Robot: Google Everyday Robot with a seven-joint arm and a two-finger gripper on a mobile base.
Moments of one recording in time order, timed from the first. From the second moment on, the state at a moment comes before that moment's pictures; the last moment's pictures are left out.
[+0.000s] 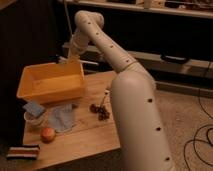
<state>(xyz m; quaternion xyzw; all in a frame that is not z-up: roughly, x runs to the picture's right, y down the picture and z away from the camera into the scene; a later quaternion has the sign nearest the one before) -0.201 -0.181 0.794 -0.22 -0.29 -0.04 0.93</state>
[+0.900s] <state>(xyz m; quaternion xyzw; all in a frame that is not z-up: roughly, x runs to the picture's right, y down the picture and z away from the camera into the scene) -0.277 -0.083 0.829 -0.26 -0.33 -0.10 0.90</state>
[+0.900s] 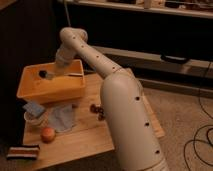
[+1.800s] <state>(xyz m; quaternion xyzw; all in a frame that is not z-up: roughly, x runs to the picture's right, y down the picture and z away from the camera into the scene) -0.283 -0.051 0.835 -0.29 -0.32 -0.13 0.89</state>
